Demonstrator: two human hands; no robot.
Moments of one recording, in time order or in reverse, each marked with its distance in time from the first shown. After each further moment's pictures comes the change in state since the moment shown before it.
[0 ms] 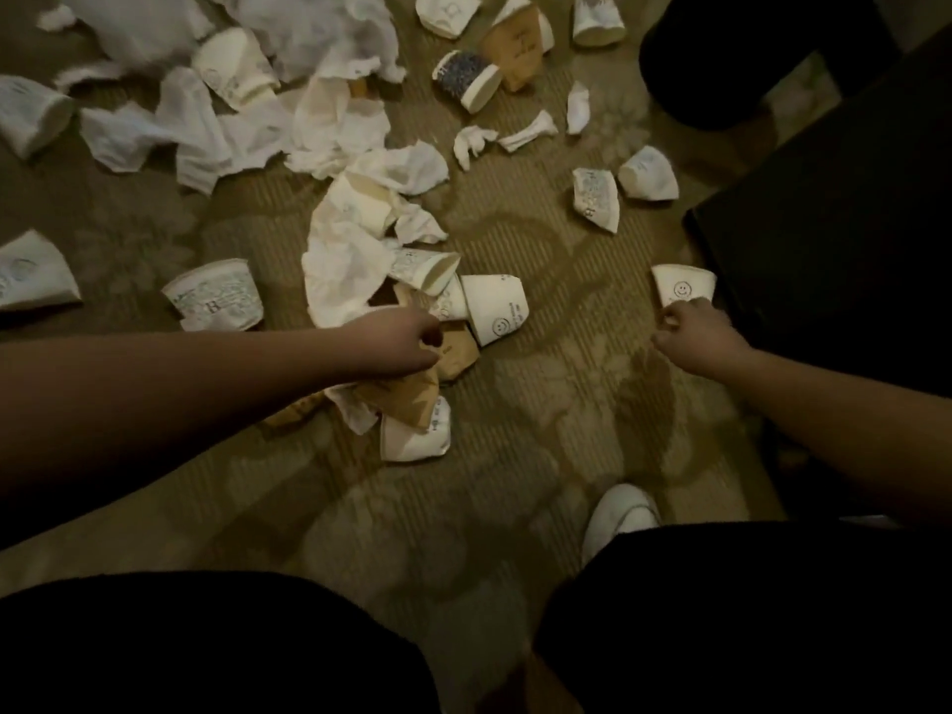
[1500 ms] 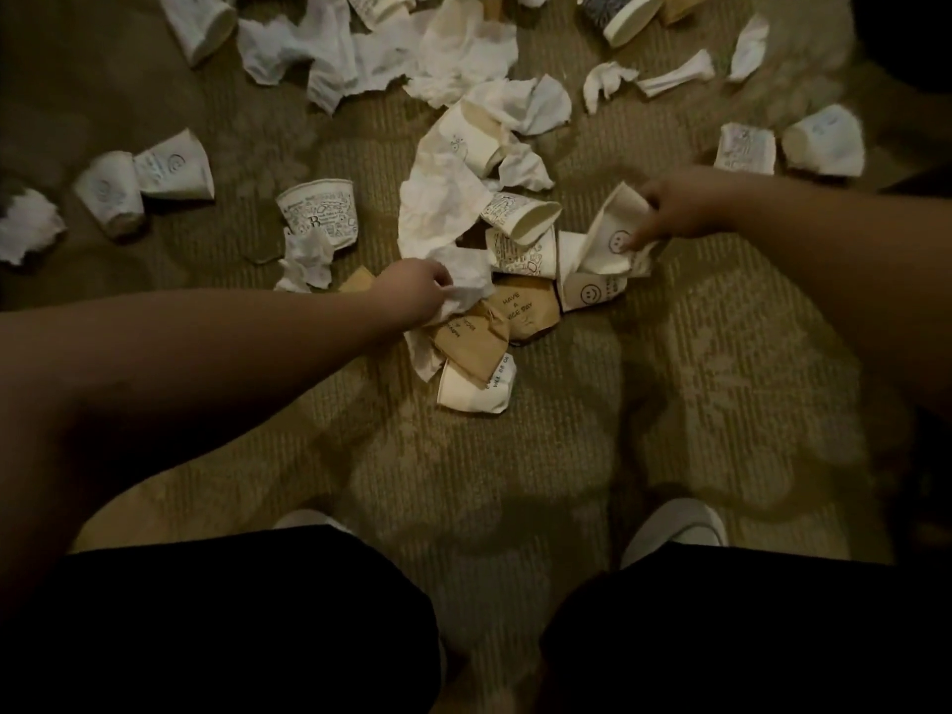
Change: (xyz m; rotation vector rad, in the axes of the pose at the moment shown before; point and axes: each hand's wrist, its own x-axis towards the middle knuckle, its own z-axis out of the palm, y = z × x) left_hand -0.018 -0.039 0.038 -0.315 0.255 -0.528; right_hand 0.045 -0.176 -0.047 -0.223 -0.262 -0.569
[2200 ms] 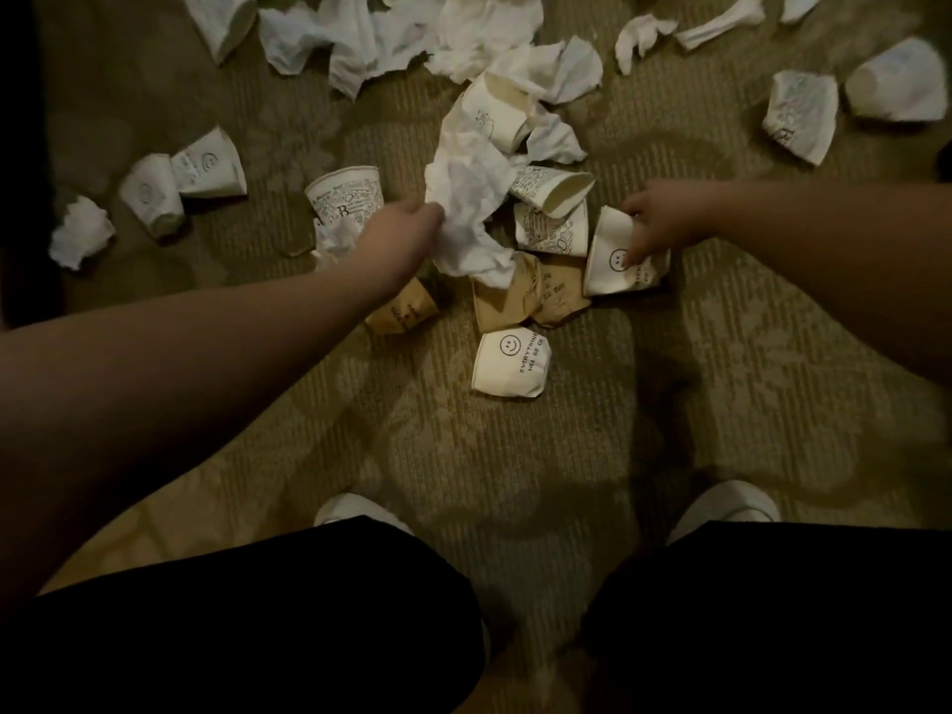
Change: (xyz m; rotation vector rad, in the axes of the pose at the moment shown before) left_hand -0.008 -0.015 -0.038 -0.412 0.219 -0.049; right_hand 0.031 -0.028 0.046 -0.081 -0.056 0.028
